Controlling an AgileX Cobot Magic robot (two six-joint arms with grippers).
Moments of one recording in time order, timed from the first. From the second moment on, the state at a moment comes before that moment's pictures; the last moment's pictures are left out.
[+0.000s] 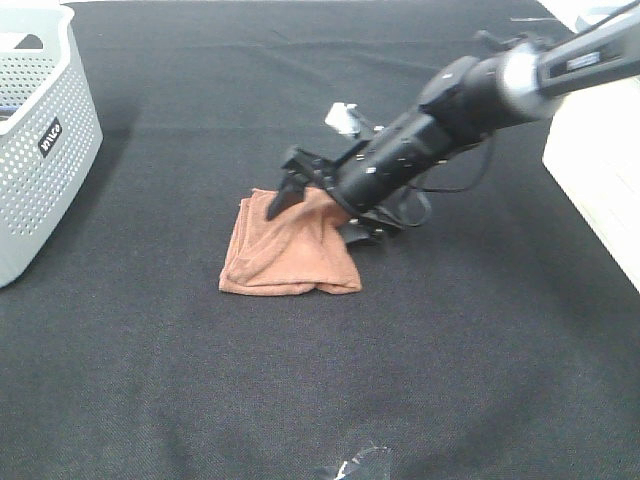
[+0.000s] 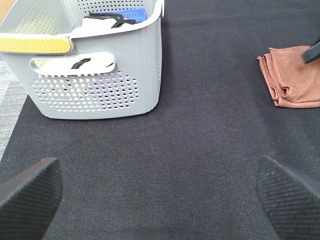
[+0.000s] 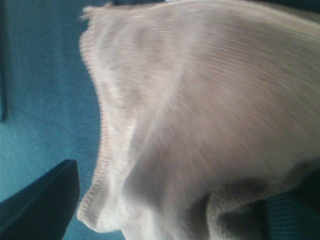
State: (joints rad) left arm -0.01 -0.01 -0.50 0.00 1.04 0.01; right arm 0.46 2.35 -1.55 0.91 0.70 -0.31
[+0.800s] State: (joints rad) left arm -0.01 -0.01 -0.50 0.01 1.04 0.01; right arm 0.49 2.40 -1.60 0.90 0.67 -0.33
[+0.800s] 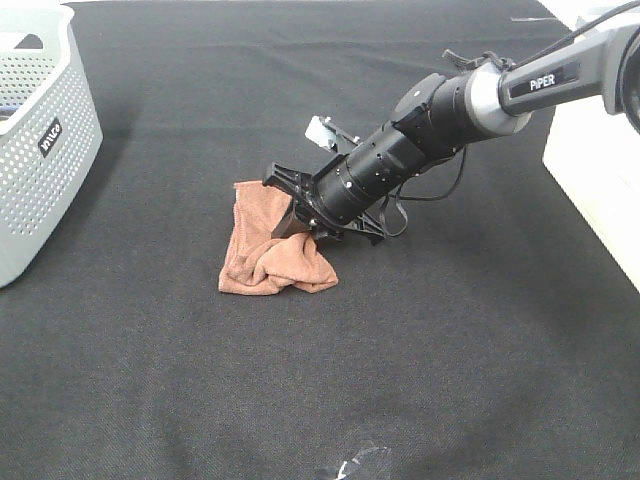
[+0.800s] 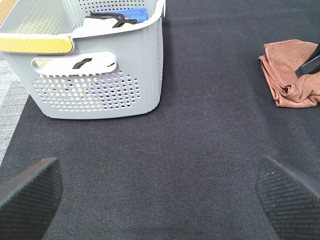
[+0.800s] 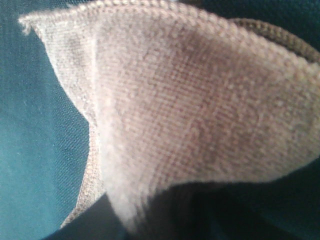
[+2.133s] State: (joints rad) left arm -0.01 -0.01 -0.50 0.01 1.04 0.01; right arm -0.36 1.58 -1.58 0.38 0.88 -0.32
